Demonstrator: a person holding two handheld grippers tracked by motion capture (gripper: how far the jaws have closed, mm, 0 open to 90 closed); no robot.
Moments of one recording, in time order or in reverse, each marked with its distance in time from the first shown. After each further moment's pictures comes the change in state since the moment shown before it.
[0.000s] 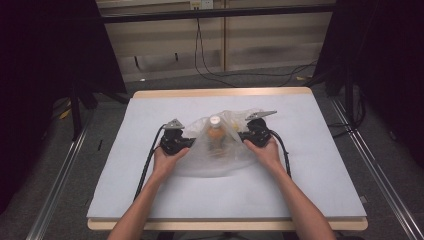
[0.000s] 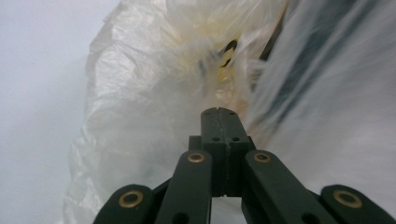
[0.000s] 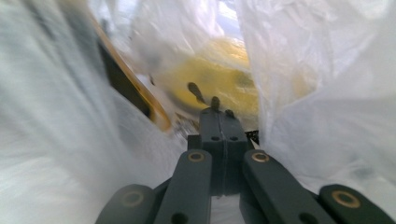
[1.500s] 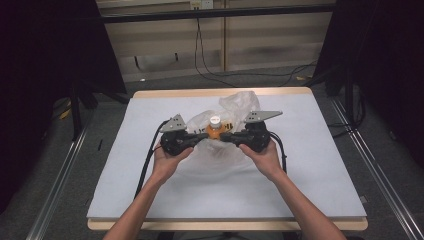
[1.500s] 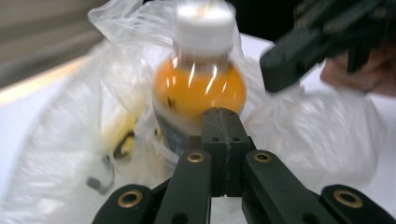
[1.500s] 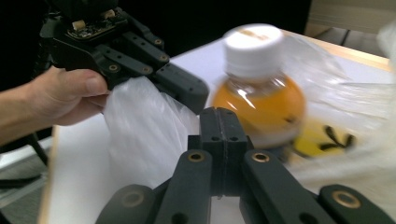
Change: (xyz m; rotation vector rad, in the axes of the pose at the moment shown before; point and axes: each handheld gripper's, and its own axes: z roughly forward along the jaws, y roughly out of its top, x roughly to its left) left arm -0.052 0.029 -0.024 -0.121 -0.088 0.170; right arm 0.074 0.027 -0.053 -0.171 0.189 -0.140
